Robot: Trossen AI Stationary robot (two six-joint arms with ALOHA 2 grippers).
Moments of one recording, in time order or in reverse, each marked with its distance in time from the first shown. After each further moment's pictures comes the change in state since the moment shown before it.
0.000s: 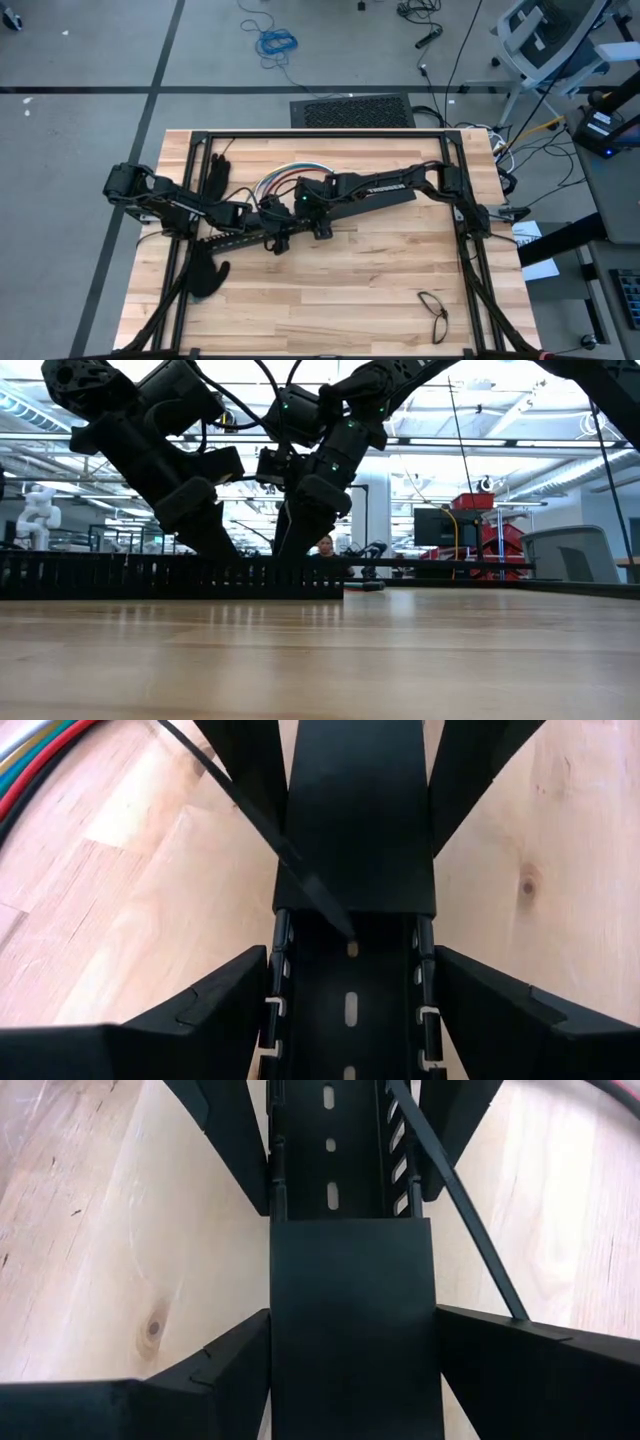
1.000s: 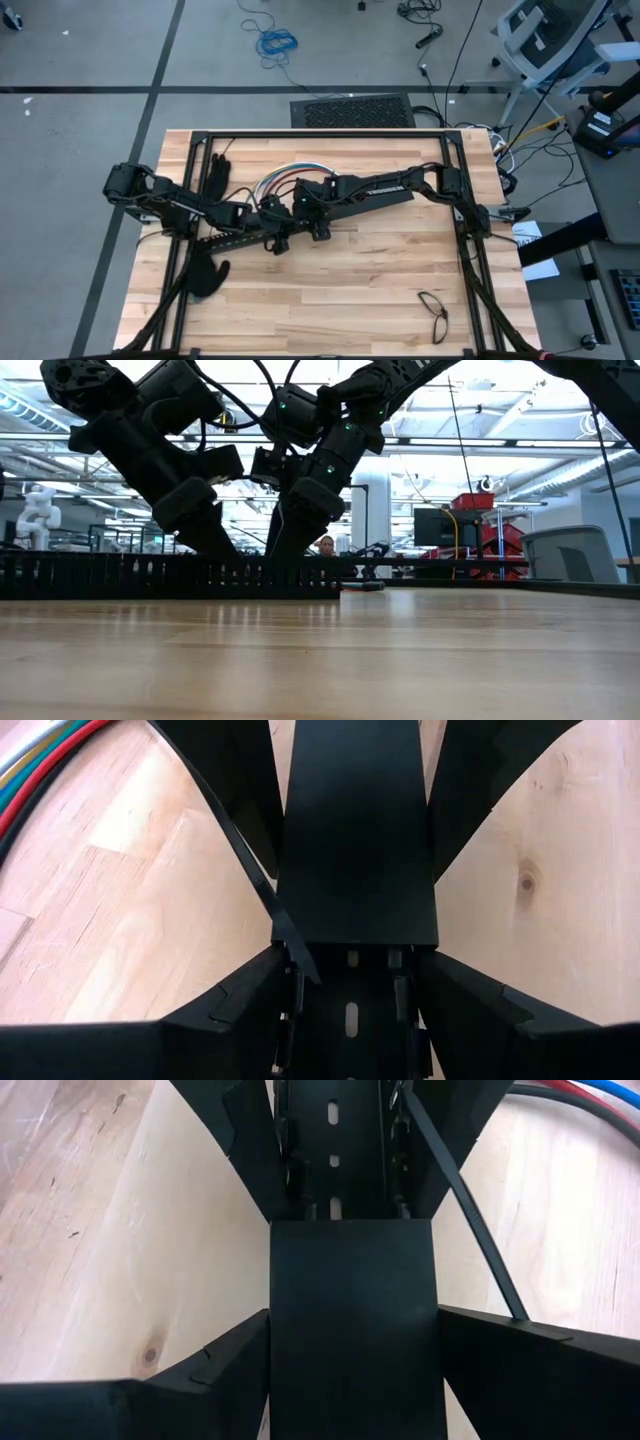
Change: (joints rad) left arm 0.000 0.000 0.000 0.002 -0.006 0.028; right arm 0.013 0.002 -0.002 0.061 -0.012 0.003
